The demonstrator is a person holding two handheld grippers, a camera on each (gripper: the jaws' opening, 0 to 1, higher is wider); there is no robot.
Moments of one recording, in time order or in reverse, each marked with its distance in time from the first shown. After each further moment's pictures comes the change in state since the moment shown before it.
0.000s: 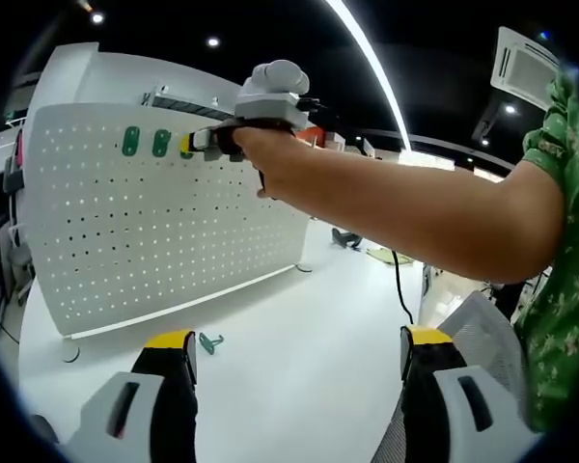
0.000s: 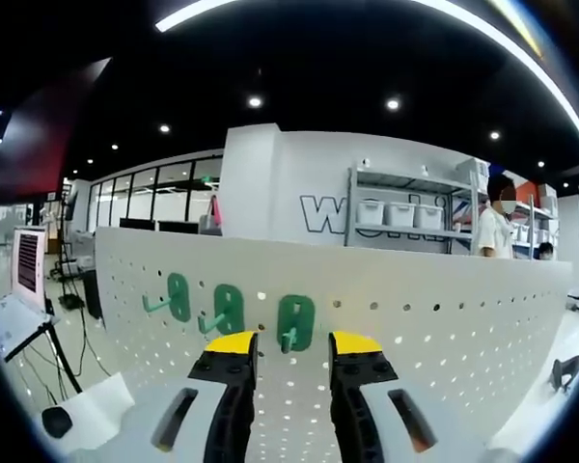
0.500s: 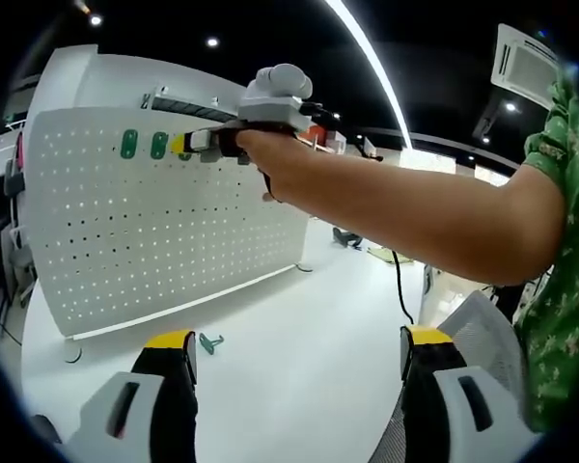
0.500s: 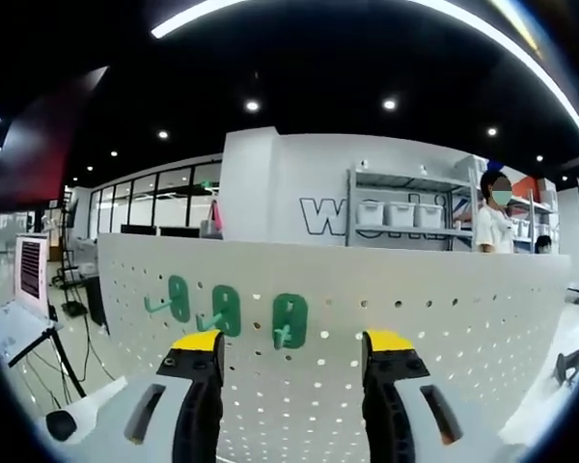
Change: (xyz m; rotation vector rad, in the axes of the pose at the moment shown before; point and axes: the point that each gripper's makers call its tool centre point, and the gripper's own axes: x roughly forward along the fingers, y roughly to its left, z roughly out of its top) left arm 0.000 -0.005 0.001 0.010 0.007 0.013; right arm -0.007 -0.008 0.001 0.017 -0.020 0.003
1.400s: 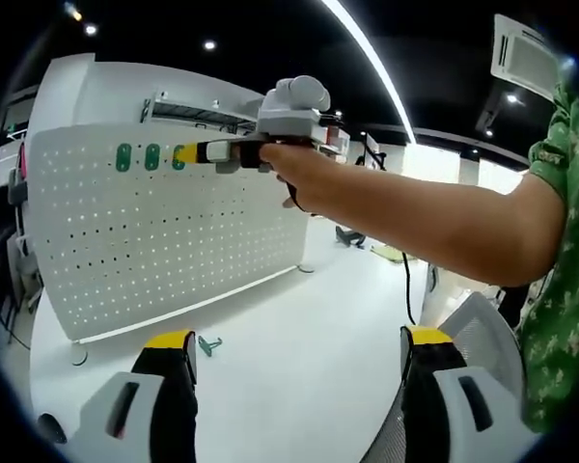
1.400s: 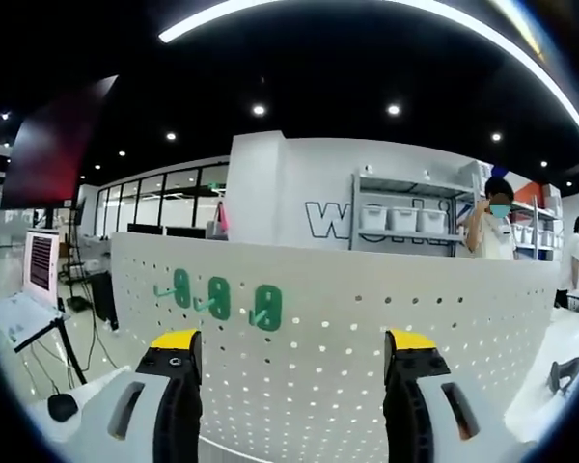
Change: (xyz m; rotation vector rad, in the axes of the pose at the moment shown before) left arm -0.002 -0.020 0.008 0.028 0.007 0.036; right arm -0.035 -0.020 0.001 -0.013 -0.009 0.038
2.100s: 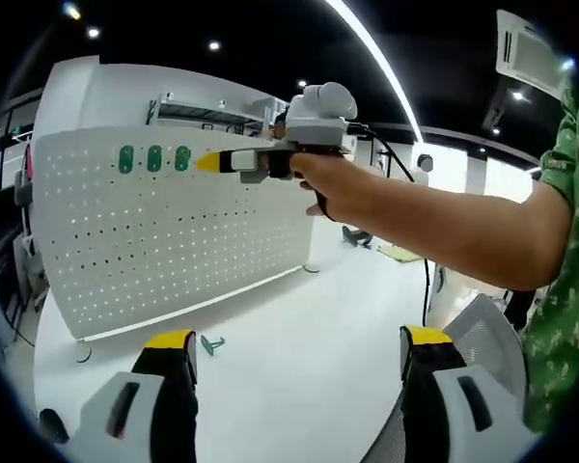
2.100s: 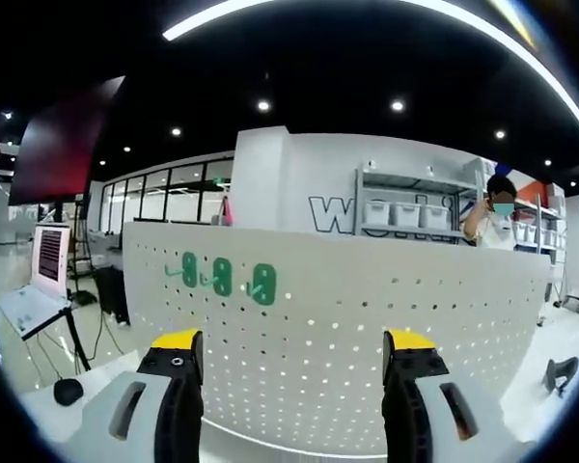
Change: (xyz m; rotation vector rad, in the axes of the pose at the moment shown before) left arm 0.003 -0.004 0.000 0.000 -0.002 0.043; right arm -0.031 -0.010 -0.014 -0.005 0.025 0.023
